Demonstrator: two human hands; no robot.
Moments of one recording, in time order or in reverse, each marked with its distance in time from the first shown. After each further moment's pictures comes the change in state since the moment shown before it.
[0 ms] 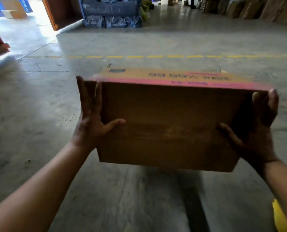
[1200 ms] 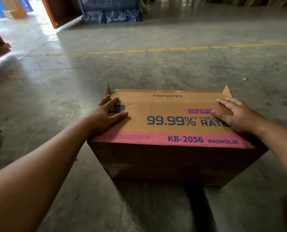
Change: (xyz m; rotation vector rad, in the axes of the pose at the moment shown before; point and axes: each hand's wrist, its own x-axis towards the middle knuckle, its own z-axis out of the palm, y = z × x) left_hand 0.034 -0.026 0.033 0.024 -0.699 -0.464; right_hand 0.046 0.008 0.037 -0.002 -0.686 0.375
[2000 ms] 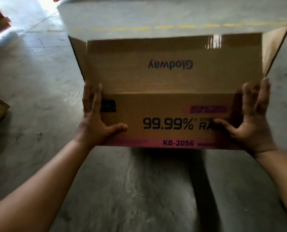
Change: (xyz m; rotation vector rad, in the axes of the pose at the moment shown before) left_hand -0.096 -0.046 0.055 -0.038 0.521 0.278; right_hand -0.083 0.009 0.053 0.024 0.515 -0.421
